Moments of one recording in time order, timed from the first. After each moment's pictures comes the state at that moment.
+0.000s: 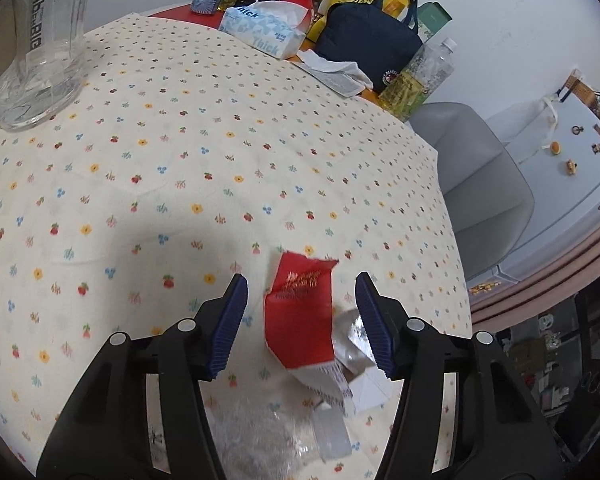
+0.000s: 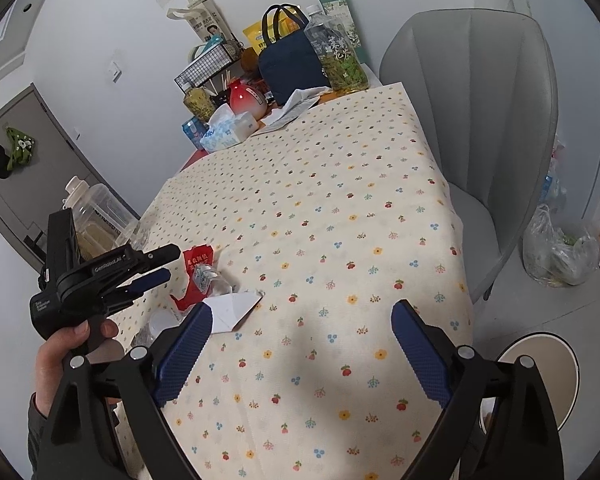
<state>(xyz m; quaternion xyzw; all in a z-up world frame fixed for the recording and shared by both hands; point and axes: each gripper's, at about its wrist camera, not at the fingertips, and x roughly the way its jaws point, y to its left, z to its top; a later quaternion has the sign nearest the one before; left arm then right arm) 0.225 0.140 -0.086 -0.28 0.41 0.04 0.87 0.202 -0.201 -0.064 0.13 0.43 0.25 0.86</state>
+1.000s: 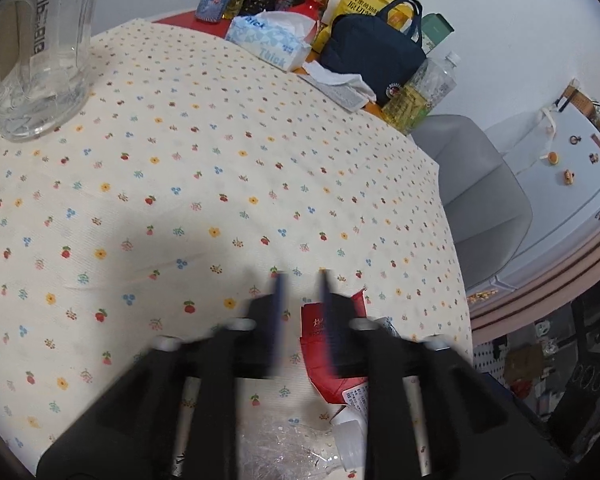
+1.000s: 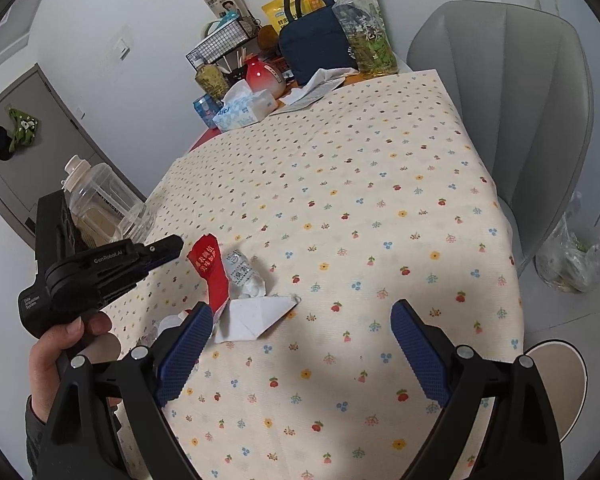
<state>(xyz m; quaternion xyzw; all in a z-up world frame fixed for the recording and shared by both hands) 0.226 0.158 -0.085 -0.29 0.39 0.04 0.87 0.215 -0.154 -0.069 0.11 0.45 0.27 0.85</state>
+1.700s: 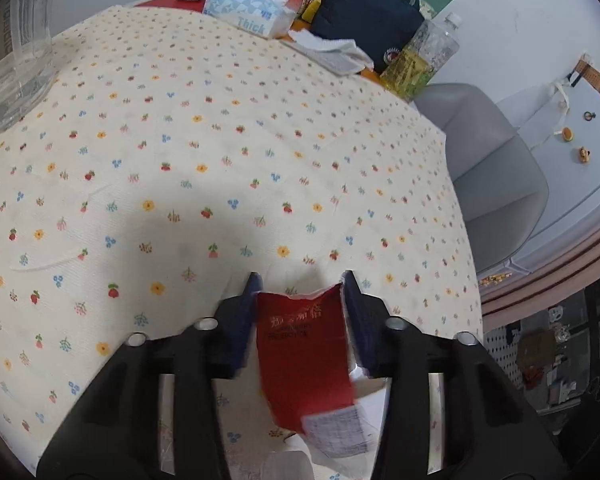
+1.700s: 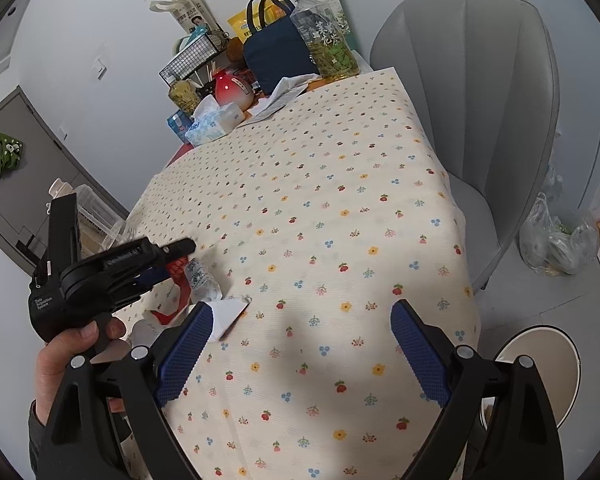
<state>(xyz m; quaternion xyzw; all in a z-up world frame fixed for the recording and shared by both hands) 0.255 0.115 -0.100 -0.27 0.43 0.04 0.86 0.219 -0.193 -0.075 0.13 0.45 0.24 0.85</state>
